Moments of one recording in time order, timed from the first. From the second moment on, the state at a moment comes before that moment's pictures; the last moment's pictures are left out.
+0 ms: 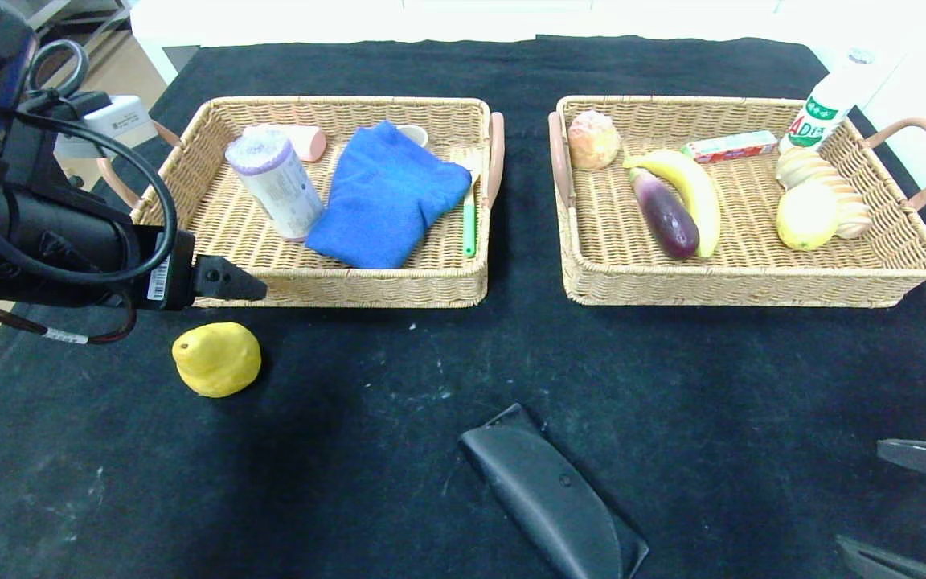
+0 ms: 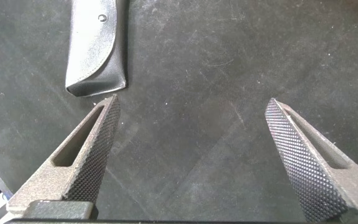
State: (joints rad) left arm -0.25 1.48 -1.50 0.66 0.15 -0.09; right arm 0.26 0.92 -0.49 -0.06 0.40 -0.20
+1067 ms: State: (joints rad) left arm -0.16 1.51 -1.28 0.54 0.14 -0.09; right arm 0.26 0.92 -0.49 -0.06 0.40 -0.22
